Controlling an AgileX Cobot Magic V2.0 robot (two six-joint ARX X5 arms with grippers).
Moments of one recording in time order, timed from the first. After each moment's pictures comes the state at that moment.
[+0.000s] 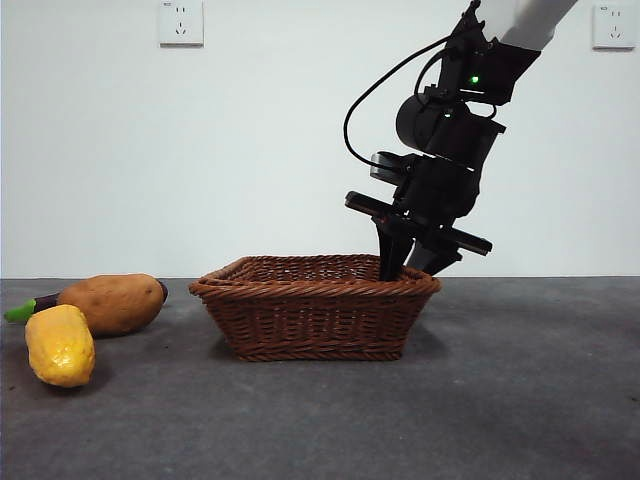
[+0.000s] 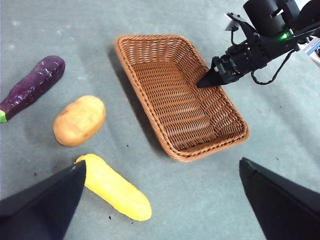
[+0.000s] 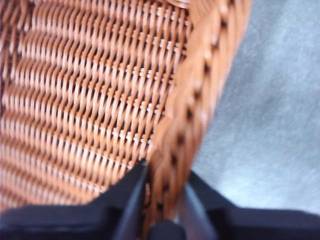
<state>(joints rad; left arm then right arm) 0.05 0.73 0.93 -0.82 0.55 -0.02 0.37 2.16 1.72 -0.72 -0.26 0.10</state>
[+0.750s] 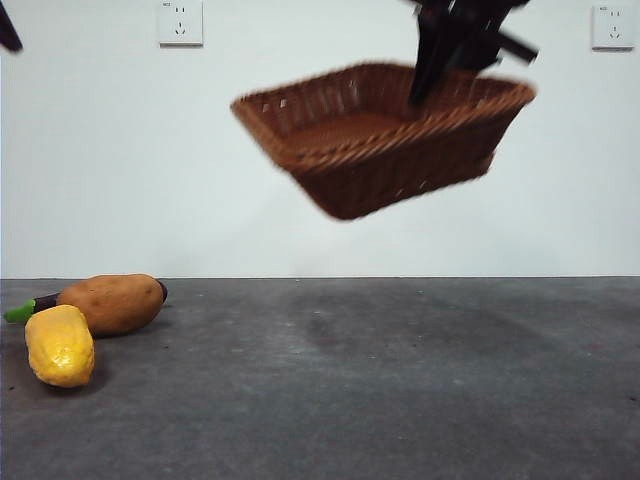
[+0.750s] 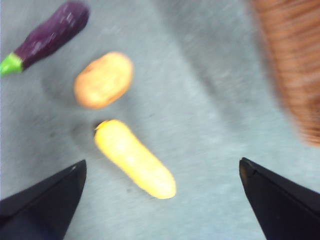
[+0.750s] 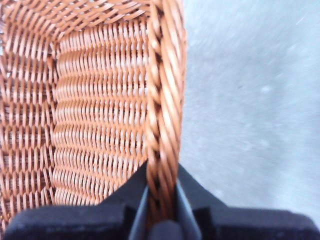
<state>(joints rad) 0.04 0.92 0.93 -0.84 0.45 -0.04 0.37 1.68 1.73 -0.85 -0.20 0.03</state>
